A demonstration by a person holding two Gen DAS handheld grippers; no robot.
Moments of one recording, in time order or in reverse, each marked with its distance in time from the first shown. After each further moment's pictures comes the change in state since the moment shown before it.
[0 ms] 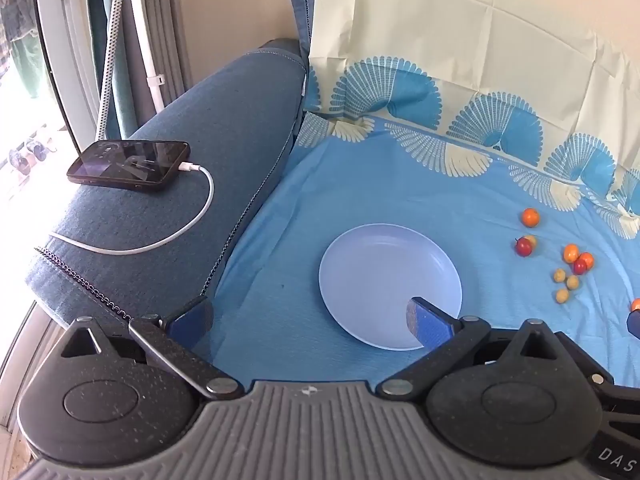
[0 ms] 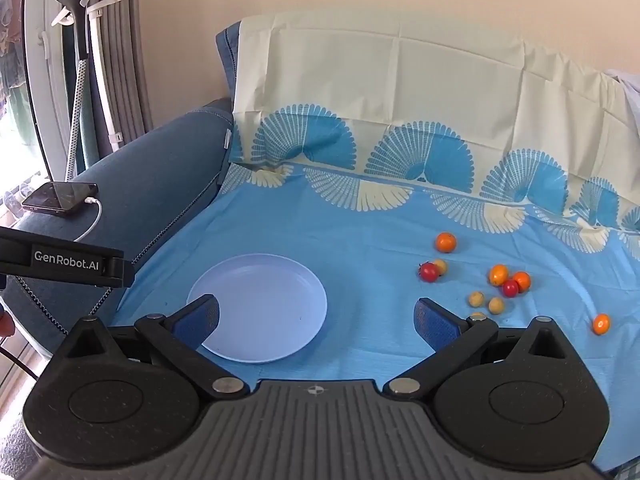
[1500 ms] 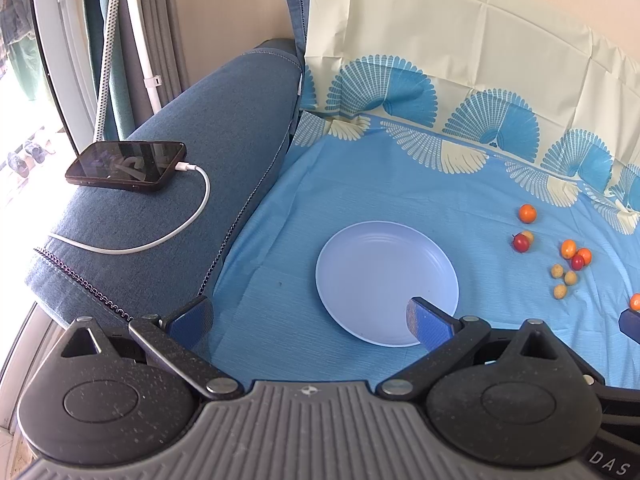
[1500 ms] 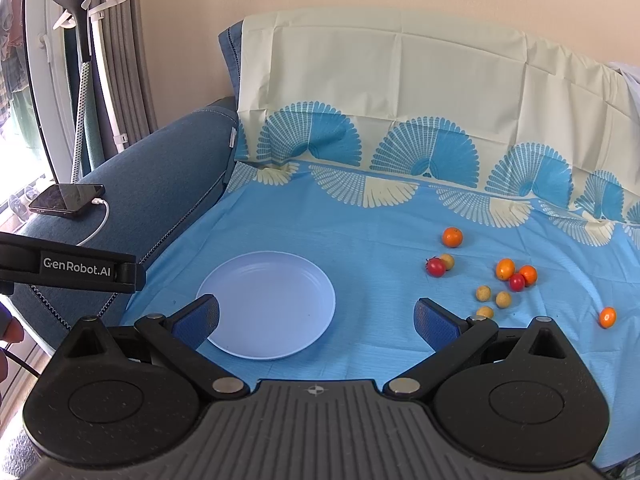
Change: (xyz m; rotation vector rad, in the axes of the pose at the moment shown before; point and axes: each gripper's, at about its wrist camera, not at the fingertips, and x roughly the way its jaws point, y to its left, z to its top) left arm -0.001 -0.005 -0.001 0.007 0.003 0.000; right arm 0.000 0.001 -0.001 0.017 0.011 0.019
